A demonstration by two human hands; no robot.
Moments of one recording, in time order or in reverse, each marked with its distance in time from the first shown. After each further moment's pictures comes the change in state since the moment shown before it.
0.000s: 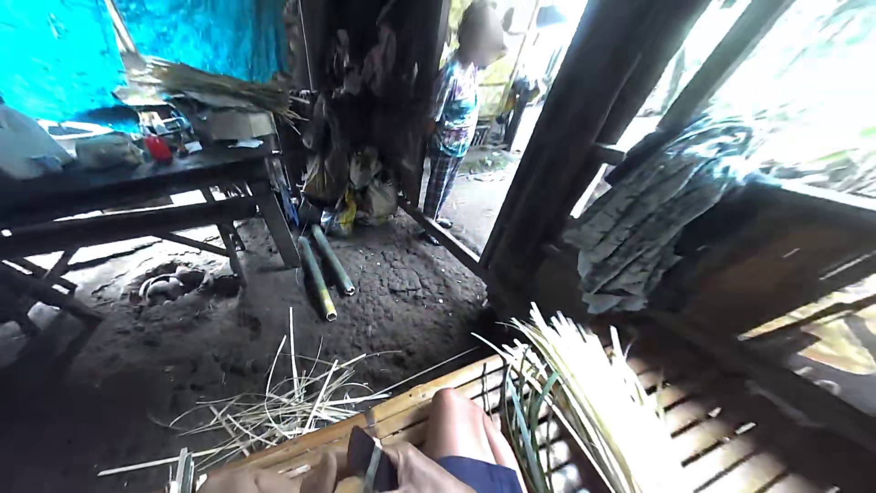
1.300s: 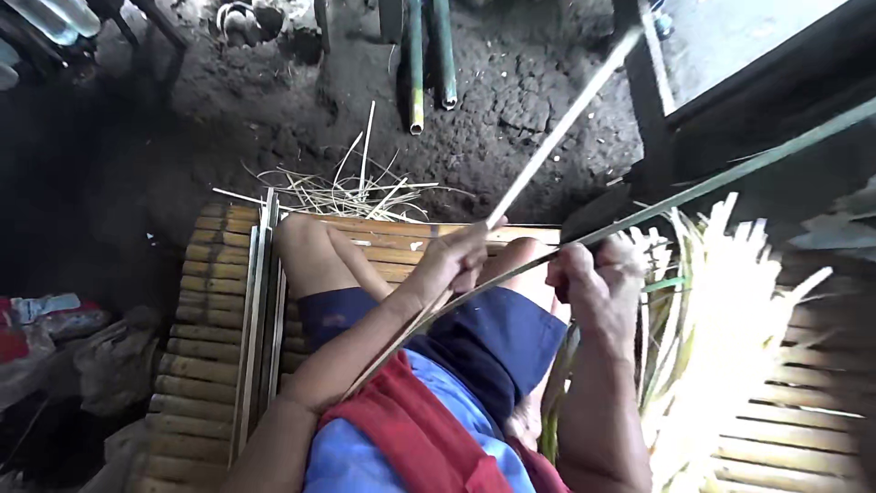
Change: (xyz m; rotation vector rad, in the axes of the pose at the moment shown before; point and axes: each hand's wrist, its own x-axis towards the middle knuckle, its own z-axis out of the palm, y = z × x) left_hand 0.029 -0.007 0.054 -0.576 -0.152 -0.226; right_hand -0.045 -0.015 -0.058 -0.467 0.522 -0.055
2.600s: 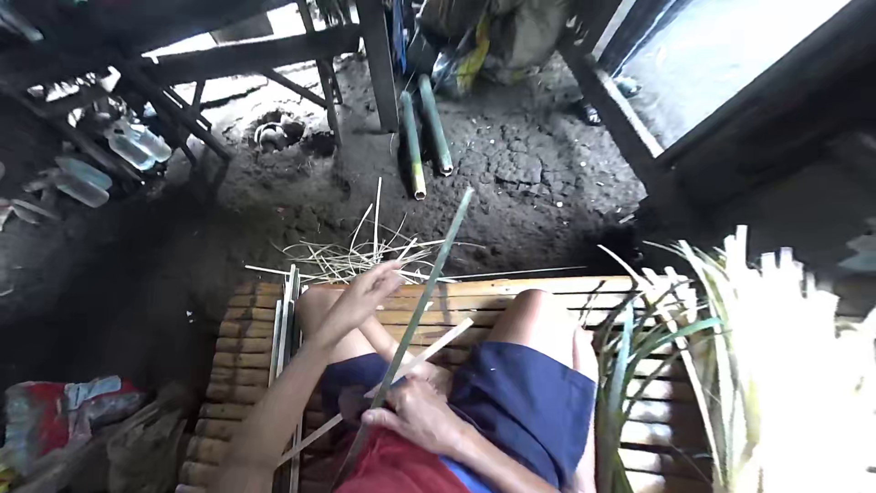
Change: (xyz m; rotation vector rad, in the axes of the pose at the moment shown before) left_hand -0.022 0.096 -0.075 1.110 0.182 -0.009; right_hand -0.066 -0.036 0.152 0.038 -0.802 -0.109
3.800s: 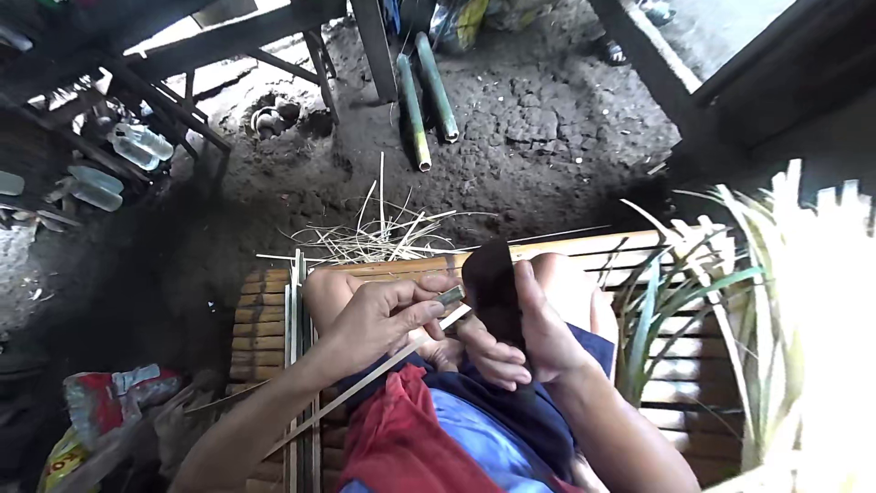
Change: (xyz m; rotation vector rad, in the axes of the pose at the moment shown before) left_hand -0.070 0.066 0.015 -0.199 -0.180 0.092; right_hand -0.025 -0.012 -0.115 1.495 -0.266 -0.106
